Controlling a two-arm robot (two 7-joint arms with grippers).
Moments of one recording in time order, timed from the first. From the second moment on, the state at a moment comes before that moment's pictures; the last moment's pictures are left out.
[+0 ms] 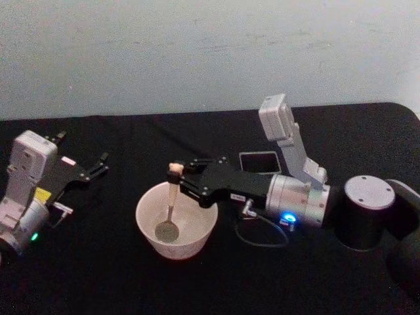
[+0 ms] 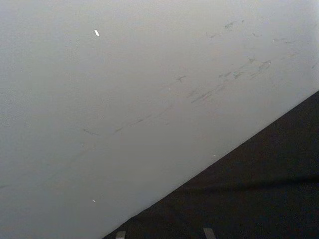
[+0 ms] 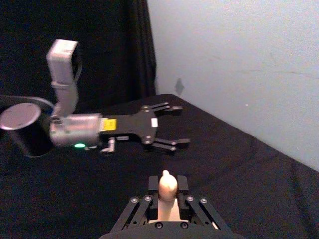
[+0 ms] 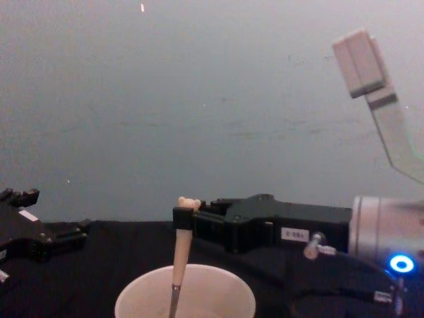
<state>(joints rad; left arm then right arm) -0.20 0.60 0.45 -1.41 -0.25 -0.12 0.03 0.46 0.40 -0.67 -1.37 0.58 0.06 0.64</state>
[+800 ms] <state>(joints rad) -0.20 0.60 0.45 -1.41 -0.25 -0.12 0.03 0.49 0.36 -0.60 -1.27 0.51 0.06 0.59</state>
